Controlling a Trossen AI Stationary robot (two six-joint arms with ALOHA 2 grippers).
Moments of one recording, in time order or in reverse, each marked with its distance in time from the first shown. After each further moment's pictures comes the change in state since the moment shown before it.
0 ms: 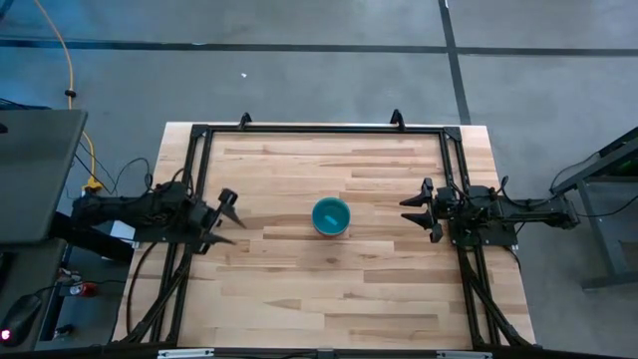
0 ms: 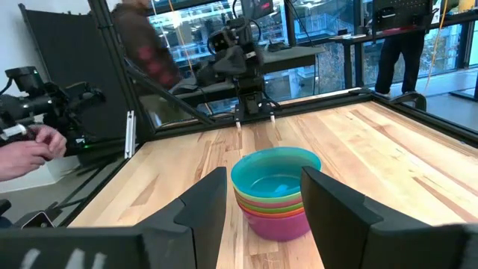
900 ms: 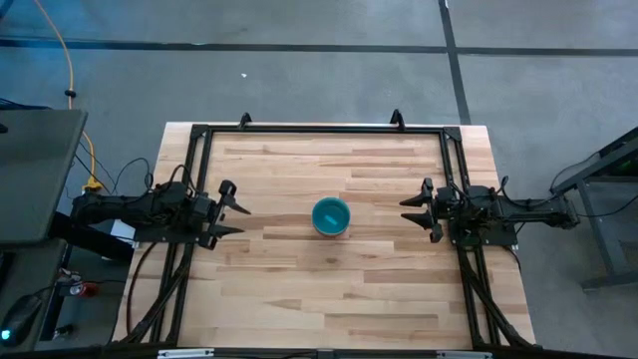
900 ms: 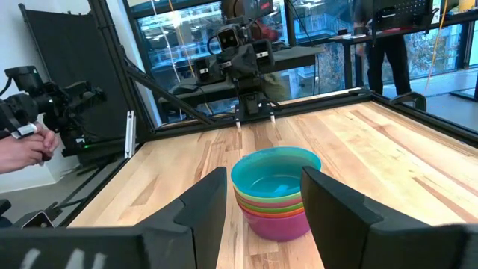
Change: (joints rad) left arm -0.021 0.015 0.000 0.026 -0.199 -0.093; right arm 0.000 0.000 0.000 0.000 0.000 0.000
